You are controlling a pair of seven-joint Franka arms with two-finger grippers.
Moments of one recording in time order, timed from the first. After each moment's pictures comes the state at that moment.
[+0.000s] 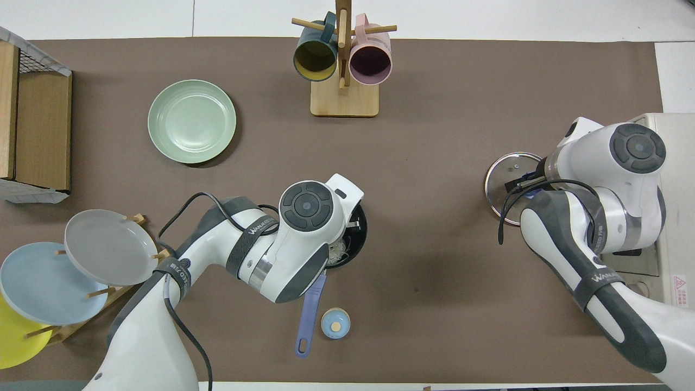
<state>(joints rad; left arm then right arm) -0.66 0.29 -0.09 -1.97 -0.07 2.23 -0.73 0.02 0.17 0.01 -2.08 -0.10 2.27 -0.18</state>
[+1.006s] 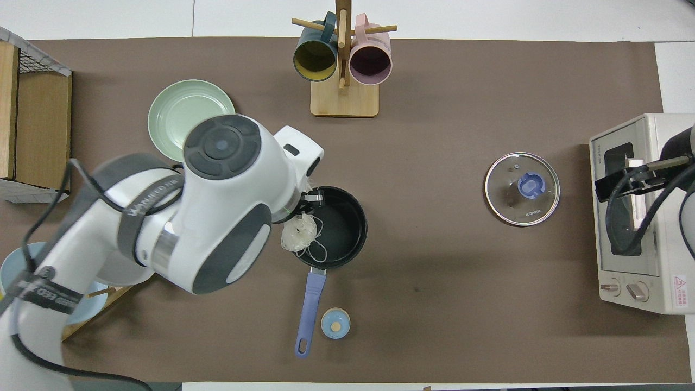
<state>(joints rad) -0.42 0.13 -0.06 -1.60 -0.12 1.69 -0.55 0.01 -0.03 0.01 -1.64 -0.09 1.48 -0.12</state>
